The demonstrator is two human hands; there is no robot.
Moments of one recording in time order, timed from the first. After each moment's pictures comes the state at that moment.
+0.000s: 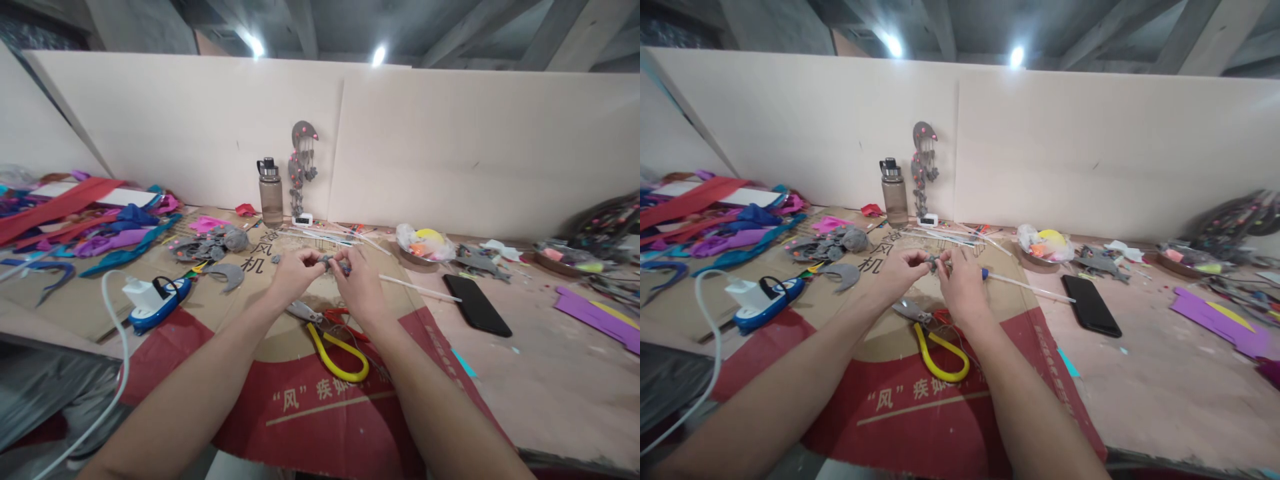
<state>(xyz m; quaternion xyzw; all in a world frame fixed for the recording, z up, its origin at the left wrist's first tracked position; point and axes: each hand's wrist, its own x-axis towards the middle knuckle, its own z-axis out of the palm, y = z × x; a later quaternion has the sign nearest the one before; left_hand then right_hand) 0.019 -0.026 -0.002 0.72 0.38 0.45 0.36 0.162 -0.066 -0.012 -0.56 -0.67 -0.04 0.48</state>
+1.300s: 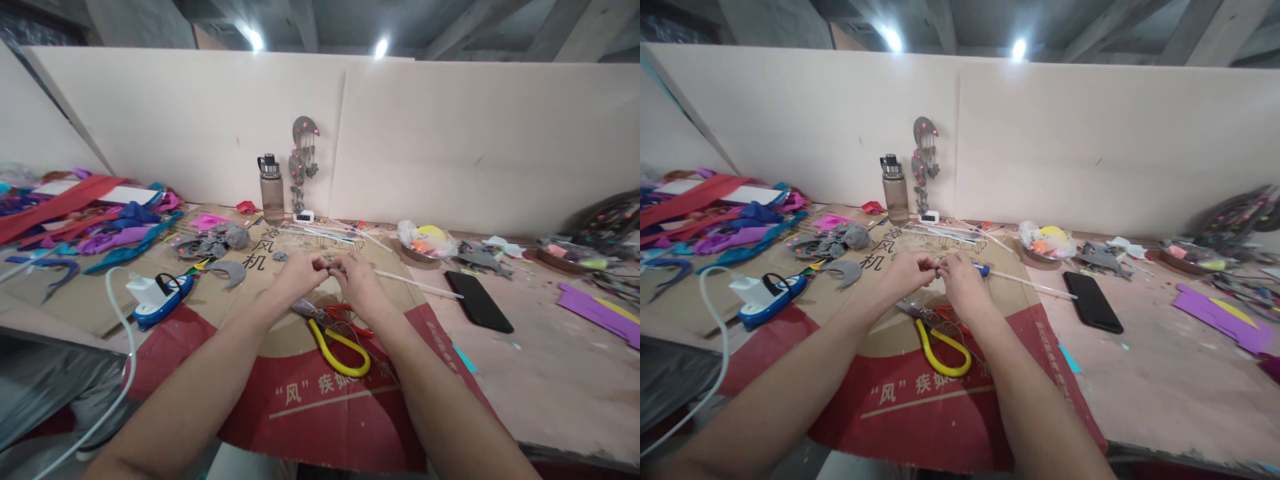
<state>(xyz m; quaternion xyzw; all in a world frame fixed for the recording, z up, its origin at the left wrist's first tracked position) 0.021 -0.020 -0.010 0.80 0.41 0.35 0.27 0.171 -0.064 -0.018 -0.56 -0.74 0.02 0.37</state>
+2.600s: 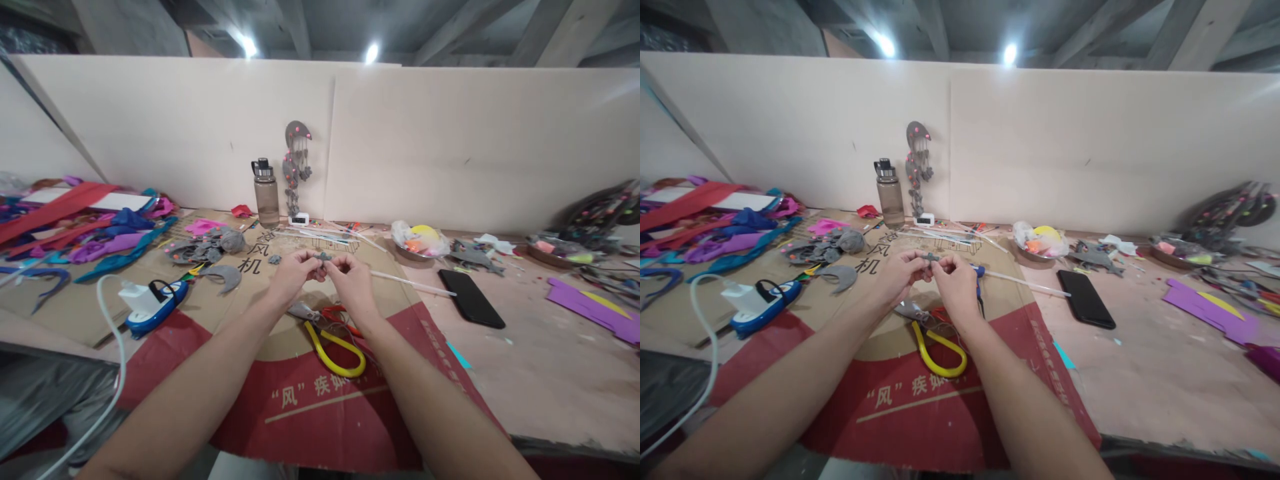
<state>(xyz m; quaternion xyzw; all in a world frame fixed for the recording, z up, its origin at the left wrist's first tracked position) 0.032 -0.023 -0.015 0.53 0.28 0.48 0.64 0.150 -0.062 -0.020 -0.58 -0.51 0.22 0.60</state>
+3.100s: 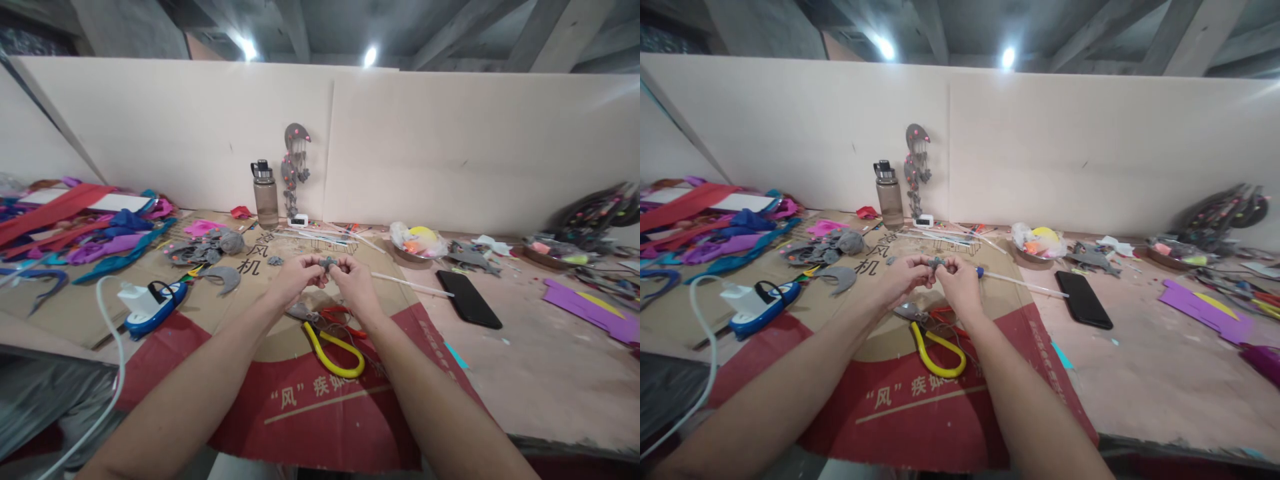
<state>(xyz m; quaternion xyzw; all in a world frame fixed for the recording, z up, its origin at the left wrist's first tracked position) 0.030 -0.024 -0.014 0.57 0.28 0.42 0.65 0.163 -0.058 -0.024 -0.57 -0.52 0.27 0.57</state>
